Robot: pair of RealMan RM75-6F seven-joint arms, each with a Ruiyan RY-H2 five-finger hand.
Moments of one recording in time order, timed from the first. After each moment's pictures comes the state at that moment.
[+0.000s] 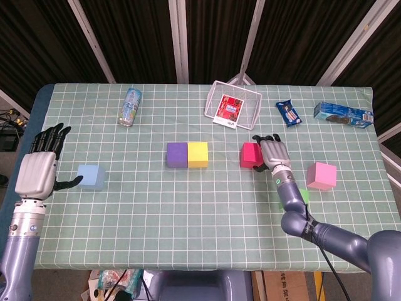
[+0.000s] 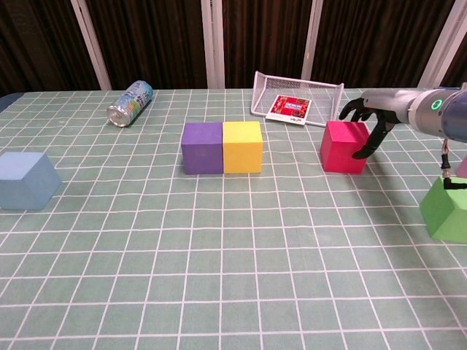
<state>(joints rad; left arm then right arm) -0.46 -1.08 -0.19 -2.05 1.05 1.46 0.41 0.90 -1.55 0.25 -1.21 -0.56 0.78 -0.43</state>
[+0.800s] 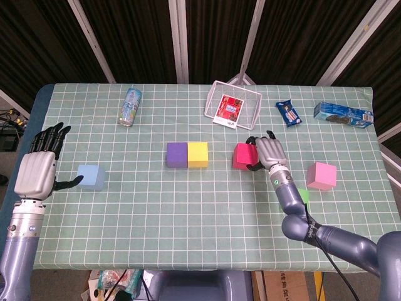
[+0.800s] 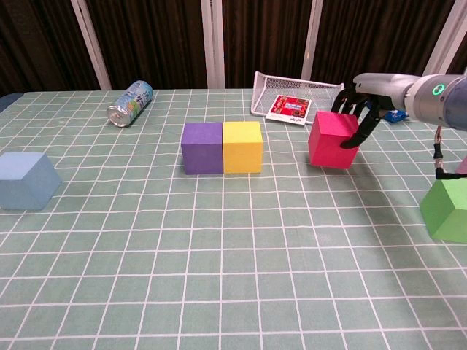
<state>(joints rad) -0.45 -1.07 -0.21 -2.06 1.06 1.45 0.40 0.90 -1.50 0.28 -1.33 -0.63 0.81 -0.38</state>
